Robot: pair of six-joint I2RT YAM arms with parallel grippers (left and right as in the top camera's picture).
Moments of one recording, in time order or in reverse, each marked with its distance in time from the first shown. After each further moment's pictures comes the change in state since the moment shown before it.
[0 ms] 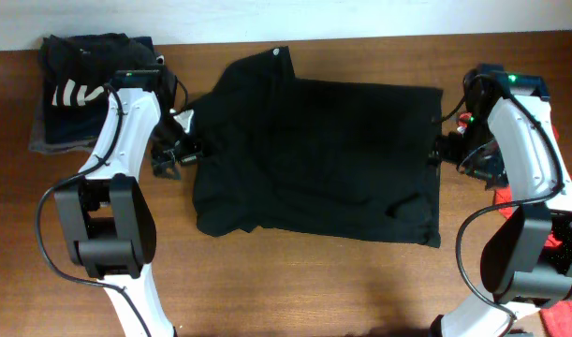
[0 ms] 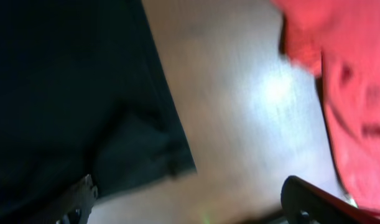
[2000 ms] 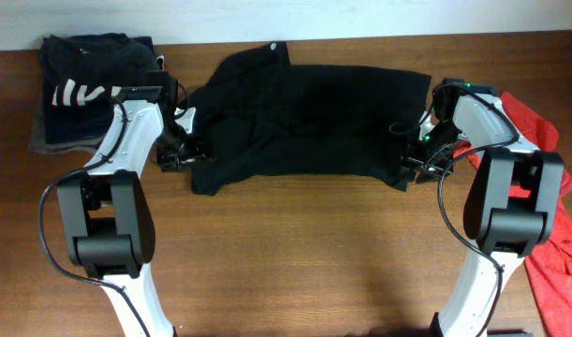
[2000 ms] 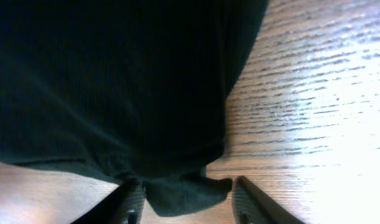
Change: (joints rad) left arm 0.009 0.000 -0.142 0.278 -0.018 0.040; right arm 0.025 0.312 -0.011 0.214 -0.380 -0.172
